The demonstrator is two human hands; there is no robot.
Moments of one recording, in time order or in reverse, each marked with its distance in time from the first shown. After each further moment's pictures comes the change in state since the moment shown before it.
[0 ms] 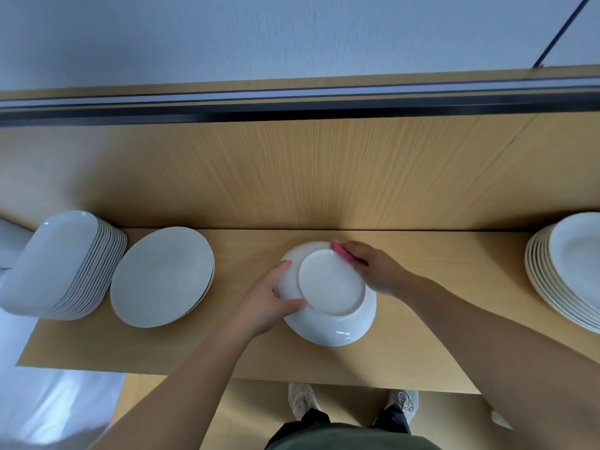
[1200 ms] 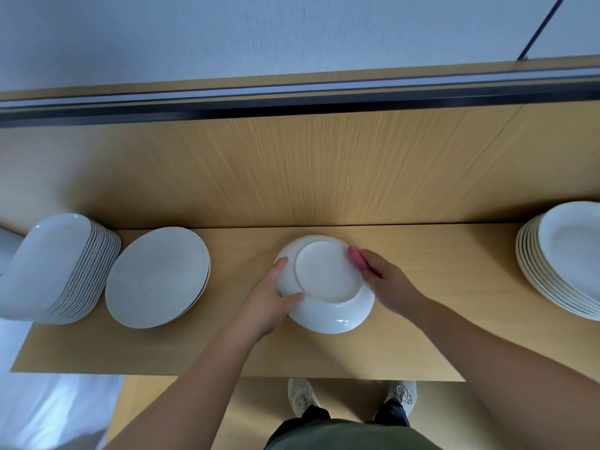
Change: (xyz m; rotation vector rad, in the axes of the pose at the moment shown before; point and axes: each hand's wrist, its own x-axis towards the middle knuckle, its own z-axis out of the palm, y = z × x) left_hand -0.002 -0.003 0.014 -0.173 0.019 -0.027; right_hand -0.049 0.010 0.013 0.245 0.180 0.064
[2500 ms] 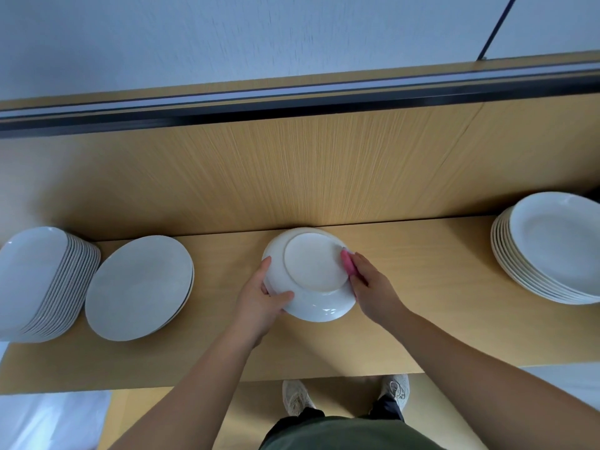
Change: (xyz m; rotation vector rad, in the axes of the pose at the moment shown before) left_hand 0.002 0.001 0.019 -0.216 0.076 0.015; right_hand -0.010 0.020 0.016 0.108 0.154 0.033
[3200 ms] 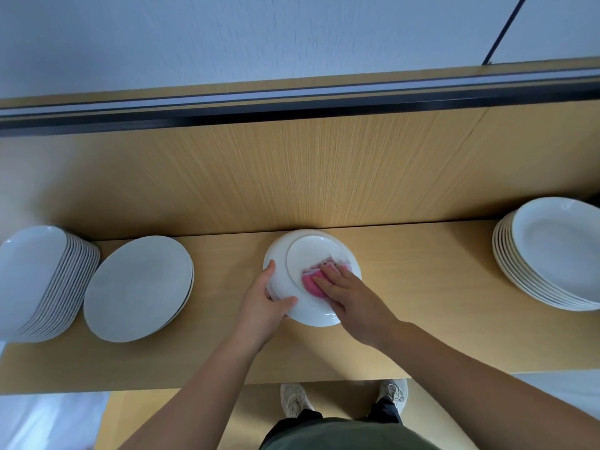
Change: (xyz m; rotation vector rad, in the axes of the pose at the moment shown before) left_hand -0.001 -0.006 0.006 -0.006 0.017 0.024; right_hand -0.013 -0.013 0.016 -0.667 -0.261 -0.428
